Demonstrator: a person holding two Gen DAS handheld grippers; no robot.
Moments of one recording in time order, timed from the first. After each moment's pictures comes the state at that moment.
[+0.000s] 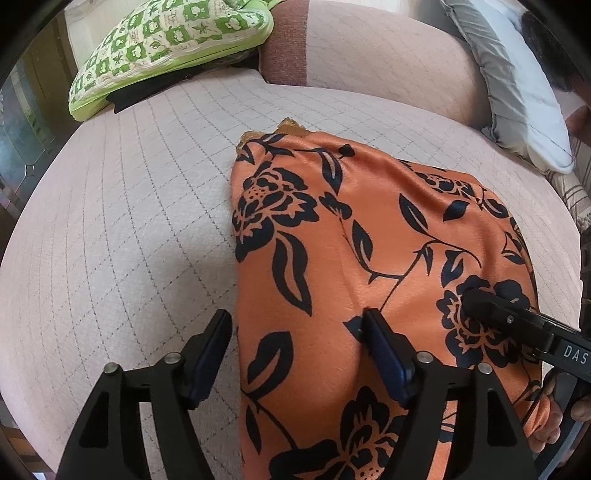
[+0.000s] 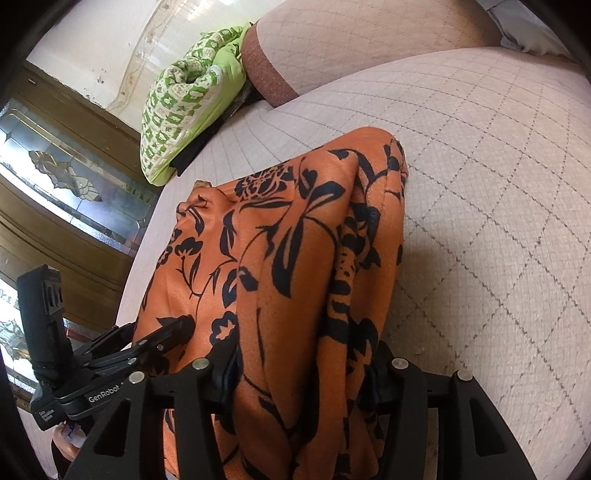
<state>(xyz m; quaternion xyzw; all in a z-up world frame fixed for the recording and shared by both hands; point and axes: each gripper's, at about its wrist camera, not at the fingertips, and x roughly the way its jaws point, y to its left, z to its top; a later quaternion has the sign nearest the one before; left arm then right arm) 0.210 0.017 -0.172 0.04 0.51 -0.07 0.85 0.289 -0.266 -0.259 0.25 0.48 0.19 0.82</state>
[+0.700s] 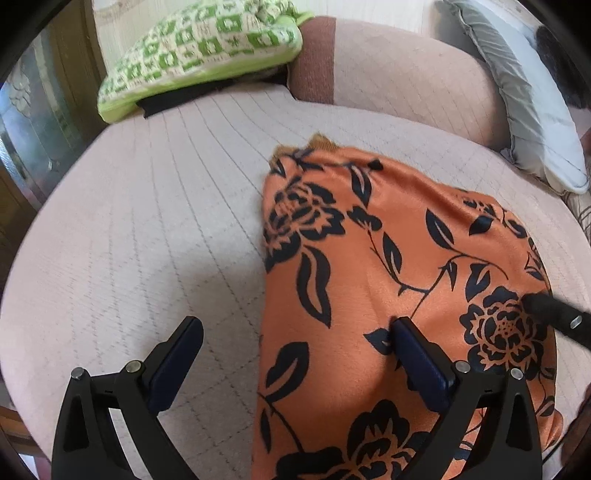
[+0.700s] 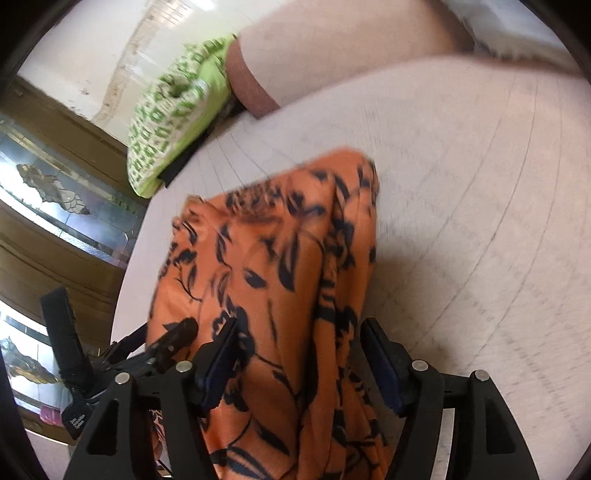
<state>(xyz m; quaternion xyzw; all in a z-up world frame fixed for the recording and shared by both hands) 0.204 0.022 -0.166 0.04 0.47 -0.02 0.88 0.273 -0.282 -0.228 0.25 0.48 0.15 0.83</state>
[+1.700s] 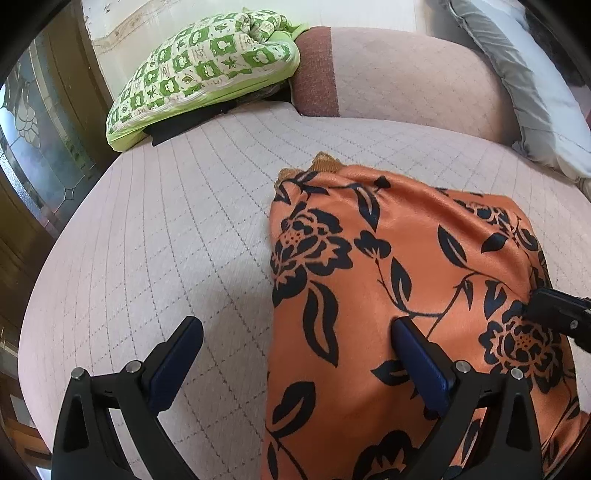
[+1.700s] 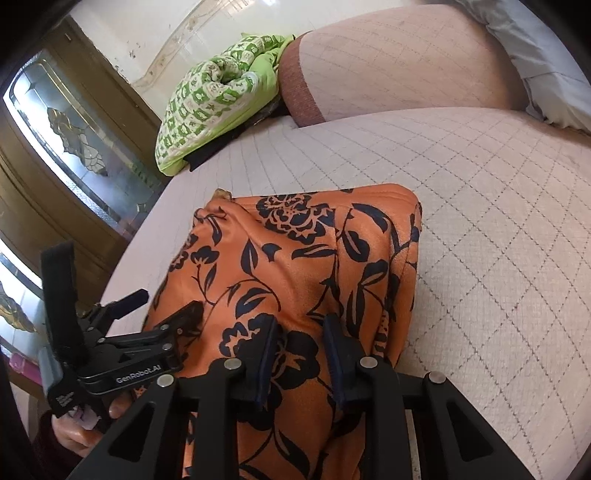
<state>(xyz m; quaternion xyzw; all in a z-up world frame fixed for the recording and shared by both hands) 0.217 0.009 -0.165 0.09 0.45 0.01 0.89 0.286 -0.260 -0.225 0.17 0.44 0.21 0.86</state>
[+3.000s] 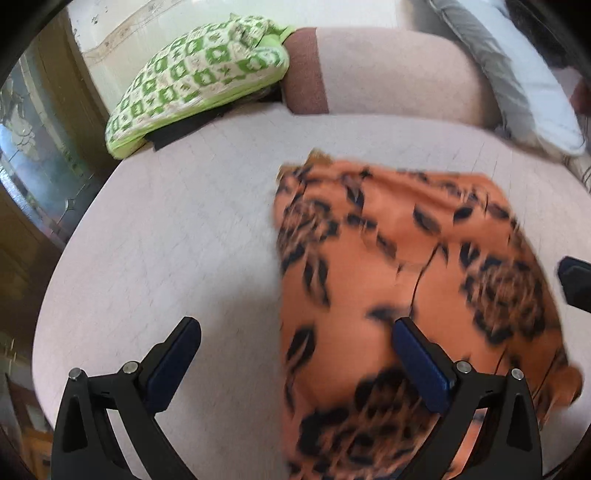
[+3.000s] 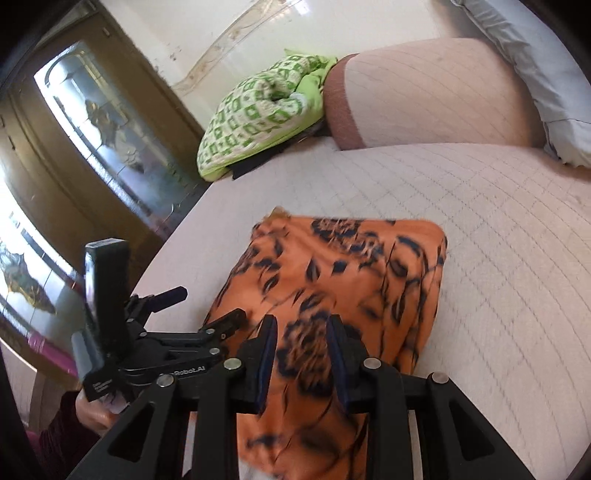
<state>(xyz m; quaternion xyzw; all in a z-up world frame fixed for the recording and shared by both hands) 0.184 0.018 -0.153 0.11 0.46 0.00 0.88 0.242 -0.254 -0.173 0.15 0.41 0.26 0.86</state>
